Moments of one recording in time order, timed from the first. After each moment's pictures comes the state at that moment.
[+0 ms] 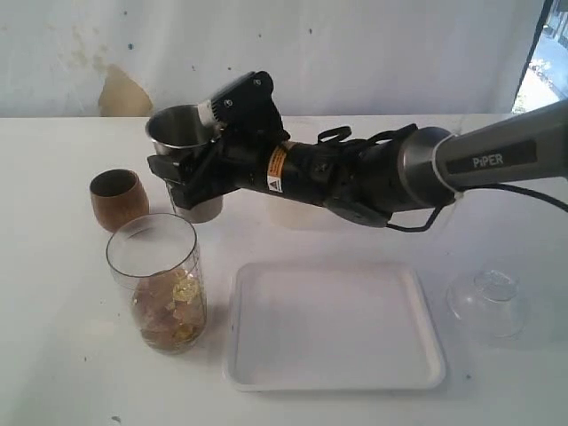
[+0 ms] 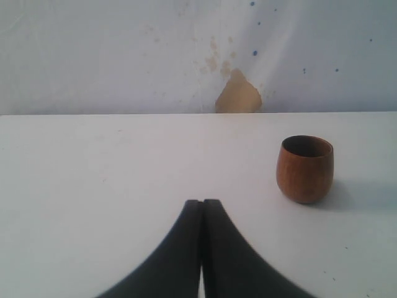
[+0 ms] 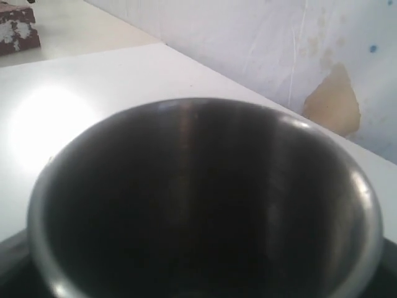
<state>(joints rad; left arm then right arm) 0.06 0.01 0.00 0.06 0.22 -0.02 0.49 2.05 -1.24 -0.70 -0.69 0.53</state>
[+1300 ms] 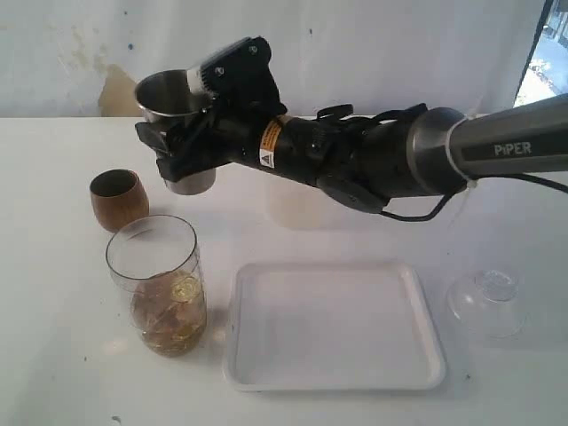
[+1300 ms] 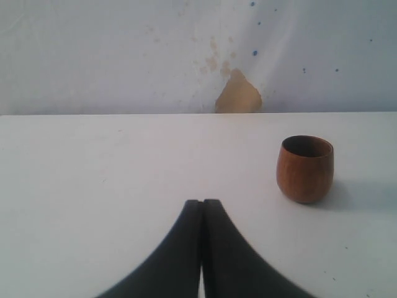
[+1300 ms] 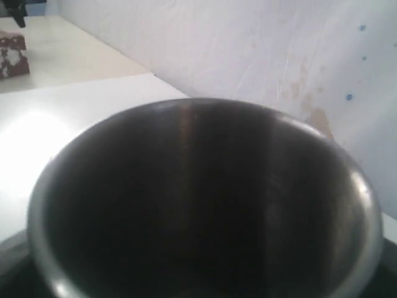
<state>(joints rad) 0.06 0.01 0.00 0.06 0.22 -0.02 0.51 1.98 -1.26 -0.61 -0.65 0.47</state>
